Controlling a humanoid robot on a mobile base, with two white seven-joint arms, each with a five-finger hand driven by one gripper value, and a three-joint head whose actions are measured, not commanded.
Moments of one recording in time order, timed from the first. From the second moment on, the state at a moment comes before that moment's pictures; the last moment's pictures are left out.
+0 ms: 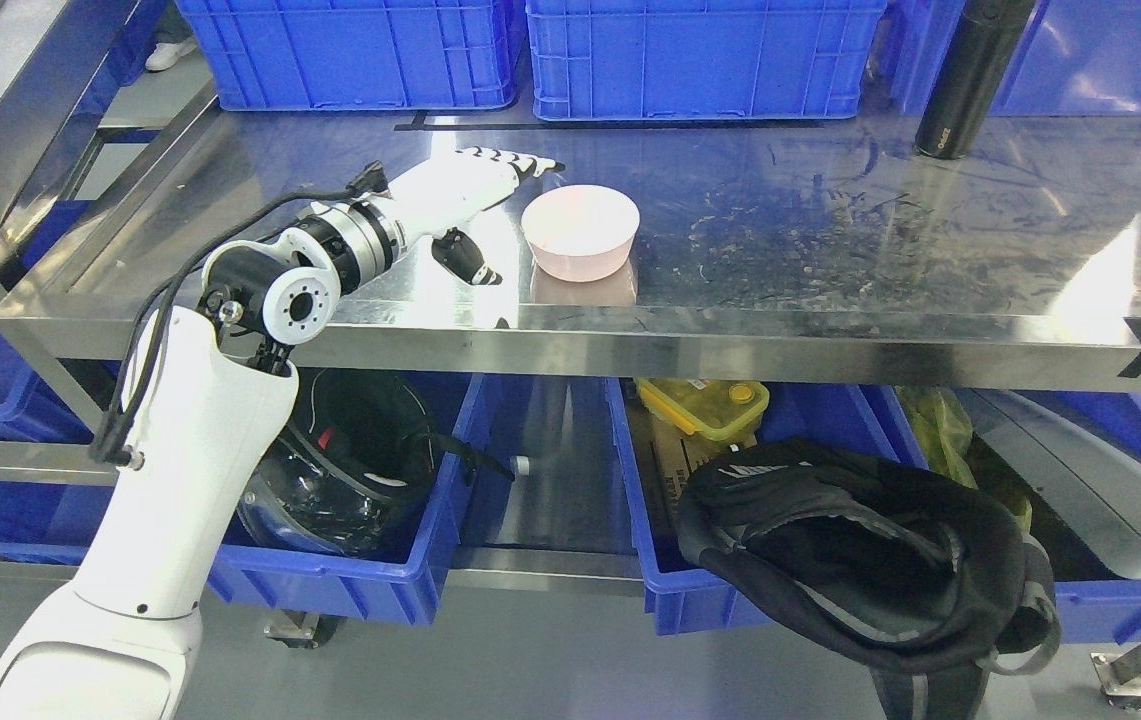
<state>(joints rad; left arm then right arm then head) -0.62 0.33 -0.36 -1.57 -0.77 -0.07 -0.73 0.00 0.00 0.05 0.00 0.06 -0.08 -0.03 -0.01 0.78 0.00</state>
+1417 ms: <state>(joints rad) -0.75 0.15 -0.45 -1.34 -0.92 -0.06 -0.82 0.00 0.00 0.05 0.00 0.06 -0.08 -0.03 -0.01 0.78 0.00</state>
